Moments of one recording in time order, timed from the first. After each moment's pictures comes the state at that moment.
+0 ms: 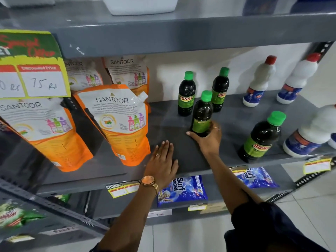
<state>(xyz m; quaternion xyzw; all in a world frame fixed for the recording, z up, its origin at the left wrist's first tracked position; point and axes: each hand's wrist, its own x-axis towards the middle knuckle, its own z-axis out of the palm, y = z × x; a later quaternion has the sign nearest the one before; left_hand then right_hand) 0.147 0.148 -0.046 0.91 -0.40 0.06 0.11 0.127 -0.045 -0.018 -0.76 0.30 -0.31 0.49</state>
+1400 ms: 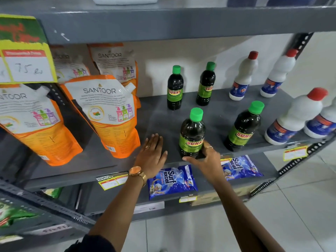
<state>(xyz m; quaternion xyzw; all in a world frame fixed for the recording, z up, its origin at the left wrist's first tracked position) 0.145 0.154 -0.036 0.91 -0.40 0.00 0.14 0.018 -0.025 -0.027 -0.83 0.21 -0.18 0.49</state>
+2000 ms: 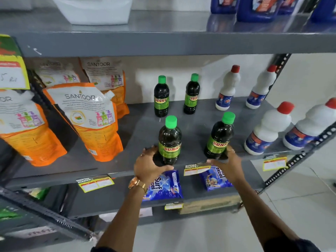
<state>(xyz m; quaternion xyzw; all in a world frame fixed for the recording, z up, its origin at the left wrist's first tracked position) 0.096 0.099 -0.034 0.88 -0.22 0.00 0.41 -0.037 -0.156 -0.021 -0.83 0.26 -0.18 0.46</state>
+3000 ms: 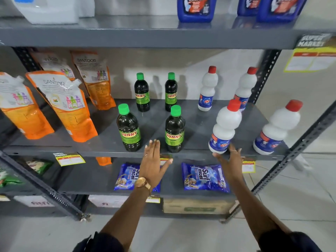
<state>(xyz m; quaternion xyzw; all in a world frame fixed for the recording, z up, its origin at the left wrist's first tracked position) -0.023 -0.038 -0.046 0.91 -0.26 0.11 0.29 -0.101 -0.303 -0.041 -0.81 0.22 -0.23 0.50</state>
